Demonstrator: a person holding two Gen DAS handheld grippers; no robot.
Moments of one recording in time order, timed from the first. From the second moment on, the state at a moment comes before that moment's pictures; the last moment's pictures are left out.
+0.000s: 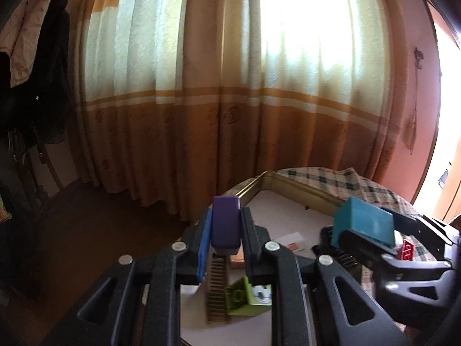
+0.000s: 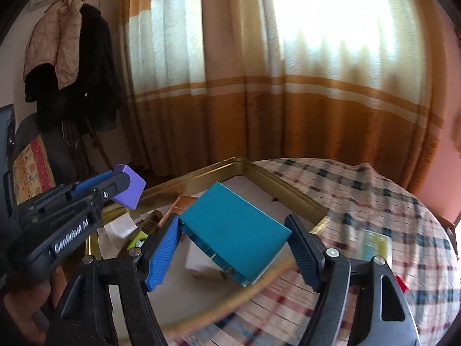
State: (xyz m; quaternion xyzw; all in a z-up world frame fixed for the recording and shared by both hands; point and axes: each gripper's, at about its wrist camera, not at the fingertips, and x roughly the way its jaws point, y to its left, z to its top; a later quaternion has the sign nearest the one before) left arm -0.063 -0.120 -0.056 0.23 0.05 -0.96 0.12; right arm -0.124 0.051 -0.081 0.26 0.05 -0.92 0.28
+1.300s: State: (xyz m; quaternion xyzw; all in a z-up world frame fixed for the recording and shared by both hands) left arm -0.082 -0.006 -0.050 0.29 0.04 -0.96 0.02; right arm -0.138 0.219 -0.111 0.33 0.06 -0.93 0.15
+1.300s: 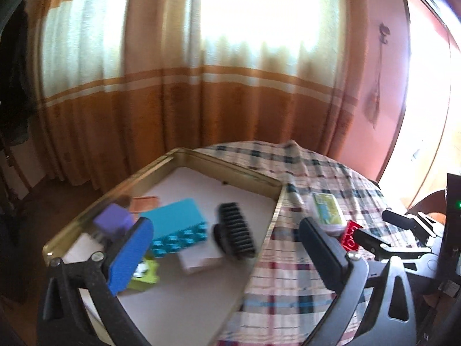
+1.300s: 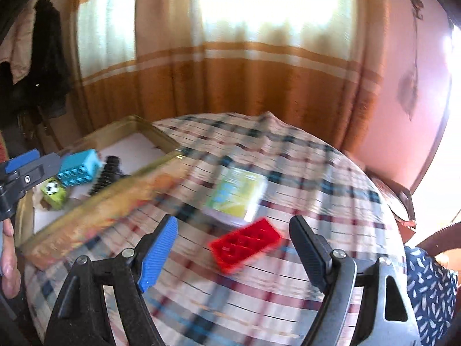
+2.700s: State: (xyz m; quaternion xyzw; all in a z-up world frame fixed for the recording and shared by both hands) left arm -0.141 0.083 -0.072 0.35 -0.02 -0.94 -0.05; right arm -0.175 0.288 -0.131 0.39 -0.01 -0.92 0.04
